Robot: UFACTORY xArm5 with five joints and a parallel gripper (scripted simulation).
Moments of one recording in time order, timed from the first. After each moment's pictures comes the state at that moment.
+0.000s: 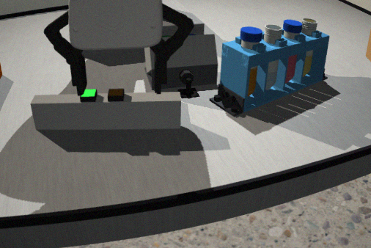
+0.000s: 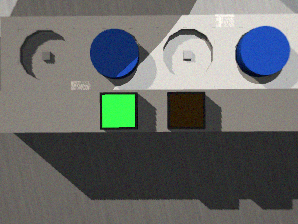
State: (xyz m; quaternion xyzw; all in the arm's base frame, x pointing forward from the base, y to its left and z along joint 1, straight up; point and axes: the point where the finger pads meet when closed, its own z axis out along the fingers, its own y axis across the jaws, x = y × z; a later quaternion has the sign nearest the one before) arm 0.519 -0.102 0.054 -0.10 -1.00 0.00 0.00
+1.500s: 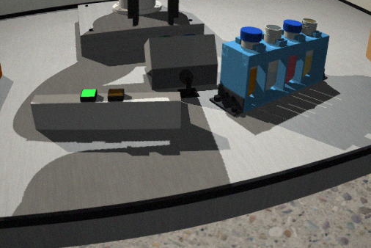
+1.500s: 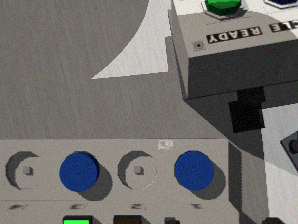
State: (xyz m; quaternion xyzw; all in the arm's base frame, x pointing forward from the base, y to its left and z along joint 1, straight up) arm 0.434 -0.043 0.115 -0.10 -1.00 0.00 0.00
